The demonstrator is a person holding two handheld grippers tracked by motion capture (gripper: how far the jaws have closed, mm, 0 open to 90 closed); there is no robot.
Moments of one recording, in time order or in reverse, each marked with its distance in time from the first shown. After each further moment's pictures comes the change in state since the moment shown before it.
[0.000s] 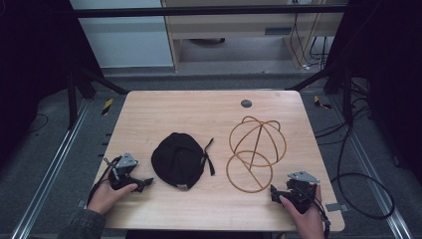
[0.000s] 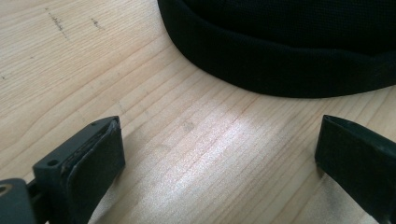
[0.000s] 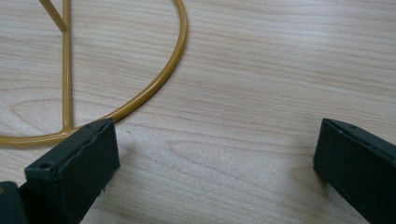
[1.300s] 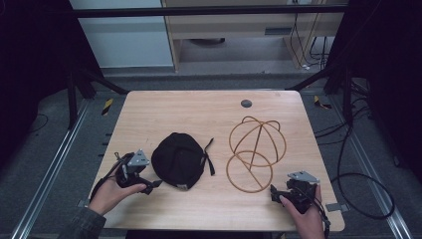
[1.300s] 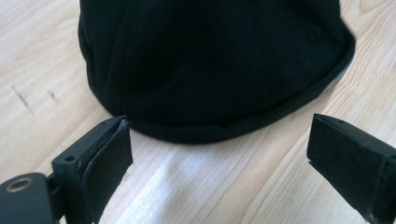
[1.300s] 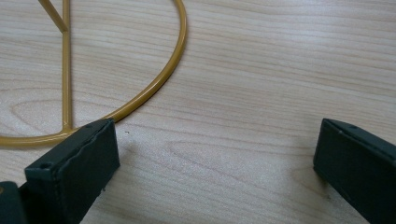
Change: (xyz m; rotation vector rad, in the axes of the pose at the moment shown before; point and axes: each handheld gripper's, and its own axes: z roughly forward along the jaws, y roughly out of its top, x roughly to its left) left arm -0.049 0.064 -0.026 0.102 -0.046 0.145; right arm 0.000 0.000 0.000 0.000 -0.002 -0.001
